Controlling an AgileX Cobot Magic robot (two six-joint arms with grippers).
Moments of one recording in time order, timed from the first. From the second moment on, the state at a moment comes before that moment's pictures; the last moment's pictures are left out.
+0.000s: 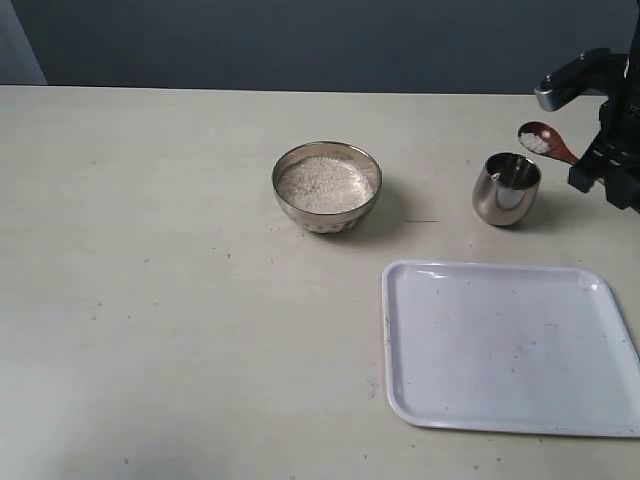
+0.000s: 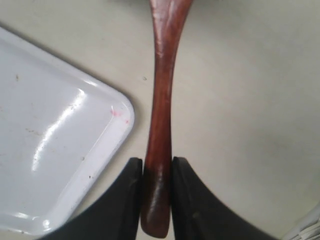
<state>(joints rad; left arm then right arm) -0.14 0.00 0.00 0.03 0.23 0.06 0.20 1.86 -1.42 -0.22 1.22 -0.42</state>
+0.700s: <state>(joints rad) -0.14 0.00 0.00 0.03 0.23 0.06 0.24 1.86 -1.42 -0.24 1.20 -0.36</state>
